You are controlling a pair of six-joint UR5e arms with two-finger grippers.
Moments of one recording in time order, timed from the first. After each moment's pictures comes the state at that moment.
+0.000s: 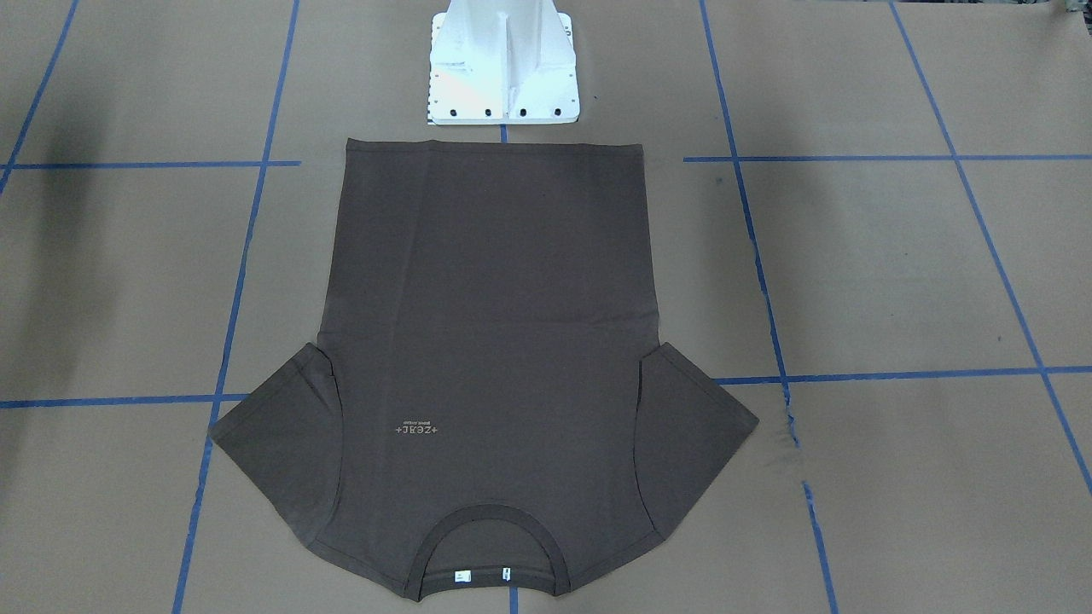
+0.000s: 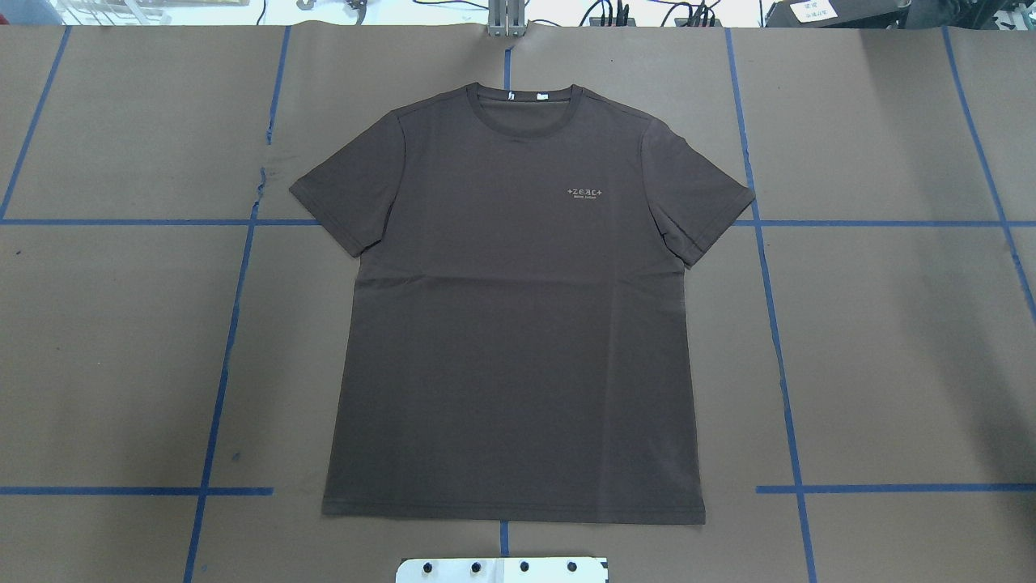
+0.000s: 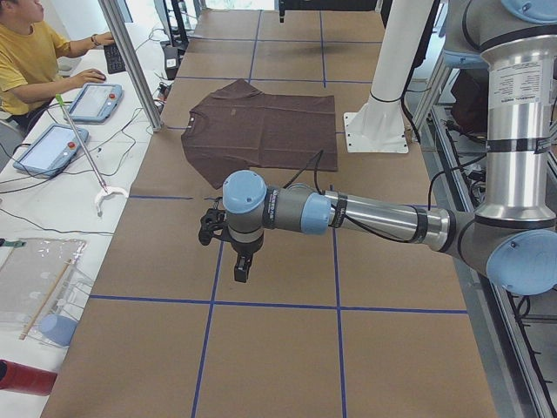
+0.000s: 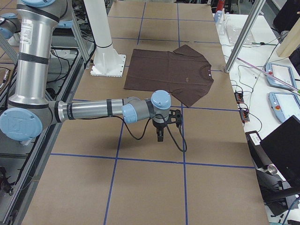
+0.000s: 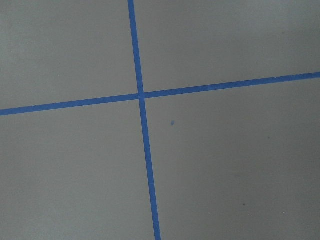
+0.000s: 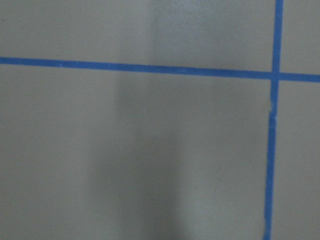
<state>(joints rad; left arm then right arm) -1.55 -1.49 -1.82 -1.56 -2.40 0.03 1.30 -1.69 1.80 -1.32 2.36 0.39</state>
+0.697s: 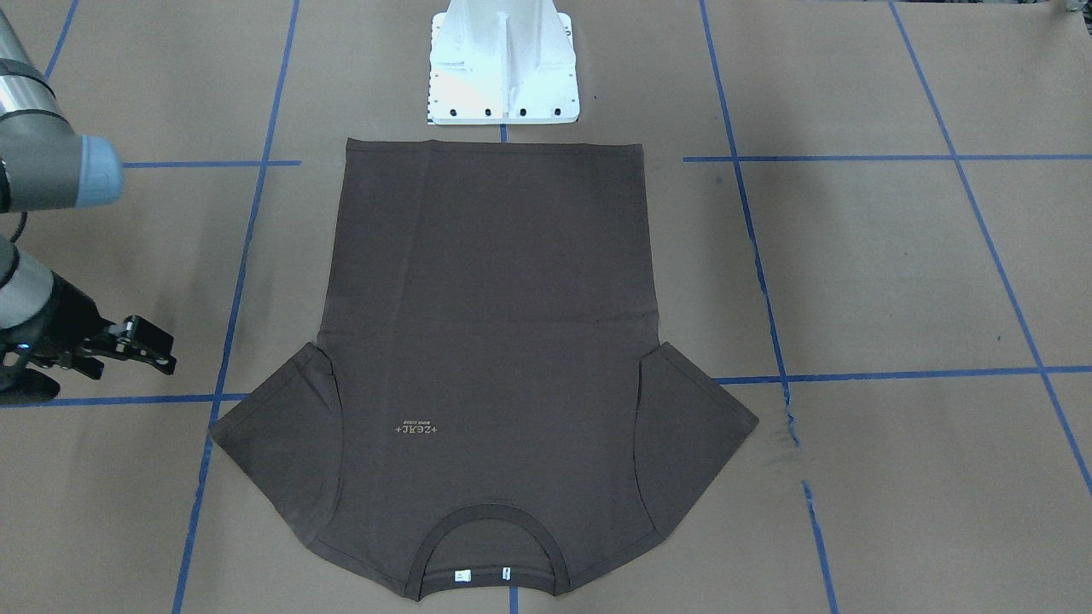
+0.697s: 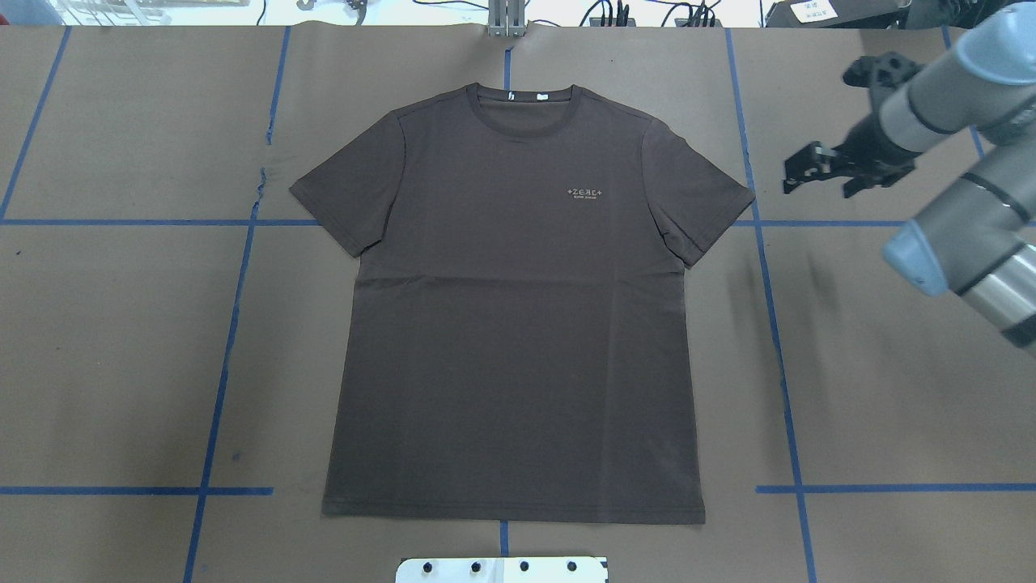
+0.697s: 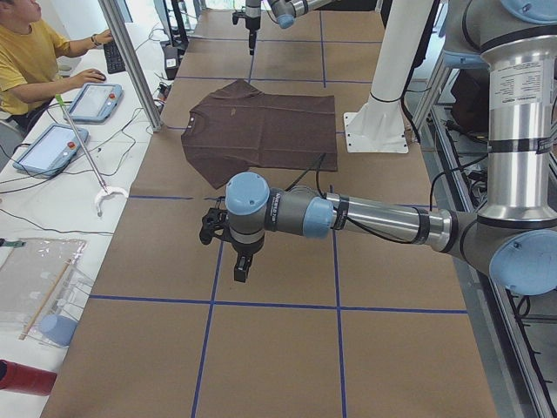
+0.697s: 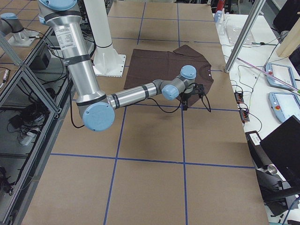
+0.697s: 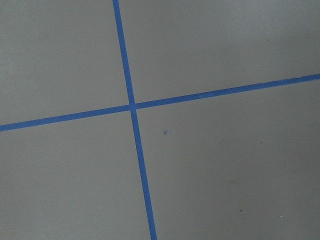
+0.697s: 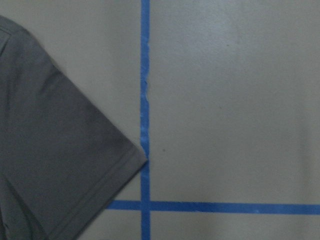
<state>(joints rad) -1.55 -1.48 -1.81 -1.59 -2.41 0.03 1.02 -1.22 1.49 -1.17 2.21 0.87</state>
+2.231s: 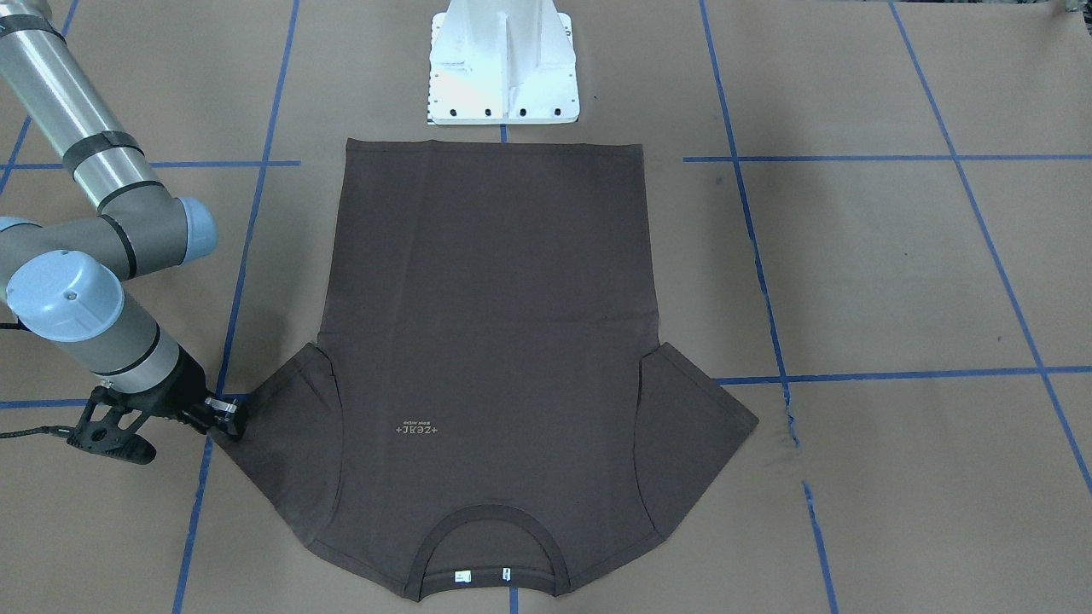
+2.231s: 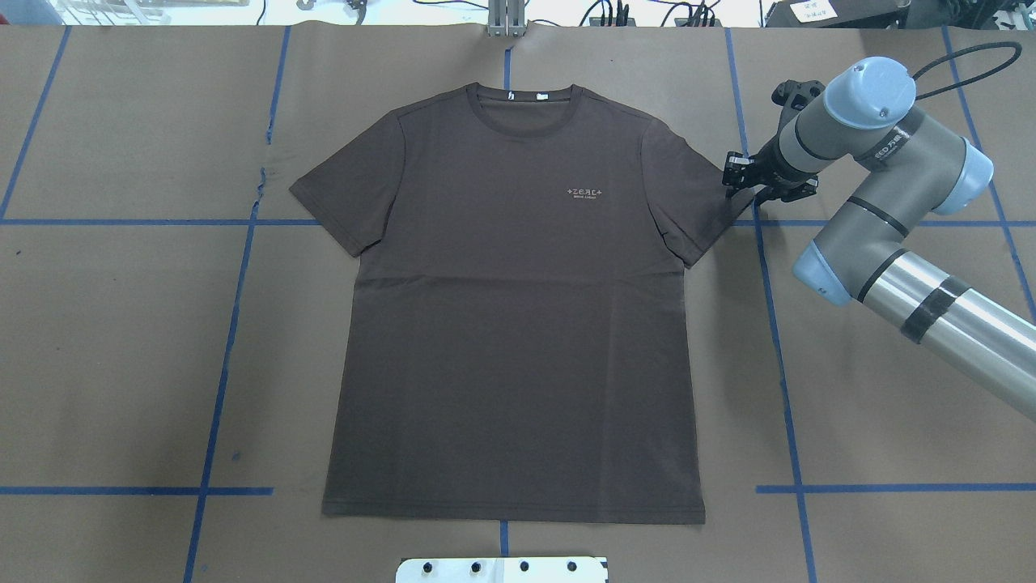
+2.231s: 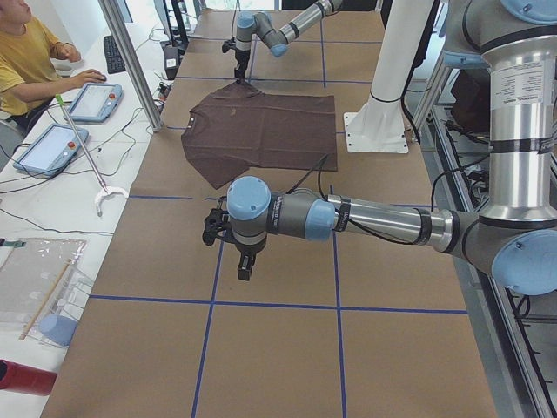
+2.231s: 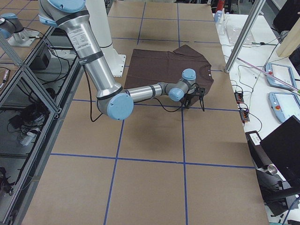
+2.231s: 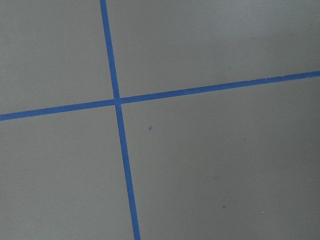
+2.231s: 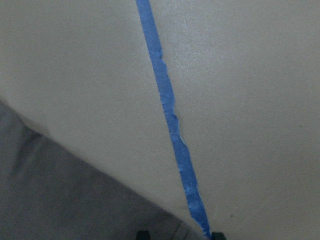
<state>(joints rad) -1.56 -1.47 -1.81 -1.59 -2.46 0.03 0.91 -1.09 1.24 -1.00 2.04 1.20</state>
